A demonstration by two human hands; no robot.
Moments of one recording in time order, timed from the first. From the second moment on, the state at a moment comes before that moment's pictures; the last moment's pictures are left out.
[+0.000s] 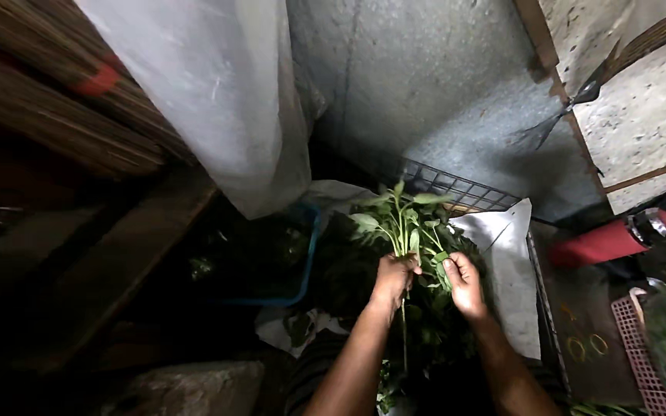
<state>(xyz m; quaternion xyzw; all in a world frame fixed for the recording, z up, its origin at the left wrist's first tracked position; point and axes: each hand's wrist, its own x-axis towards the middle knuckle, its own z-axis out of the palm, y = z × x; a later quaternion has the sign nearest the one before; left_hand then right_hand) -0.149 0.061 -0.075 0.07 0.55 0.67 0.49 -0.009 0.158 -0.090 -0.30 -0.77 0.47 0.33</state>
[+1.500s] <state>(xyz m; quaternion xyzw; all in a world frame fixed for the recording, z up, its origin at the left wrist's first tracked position) -0.191 0.045 -0.075 -0.05 0.62 0.71 0.33 0.037 0.172 -0.125 -0.44 -0.86 0.18 -0.18</state>
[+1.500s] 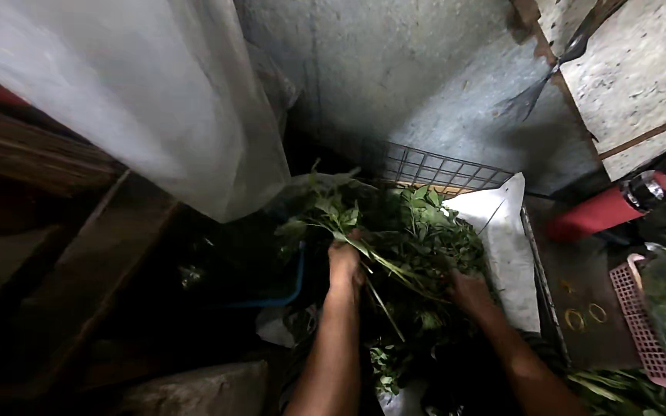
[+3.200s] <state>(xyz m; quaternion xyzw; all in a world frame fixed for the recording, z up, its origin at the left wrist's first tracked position) -0.062 0.040 -0.019 0.10 0.39 0.86 0.32 0.120 0.102 -0.024 -0.37 -0.86 0.30 0.20</state>
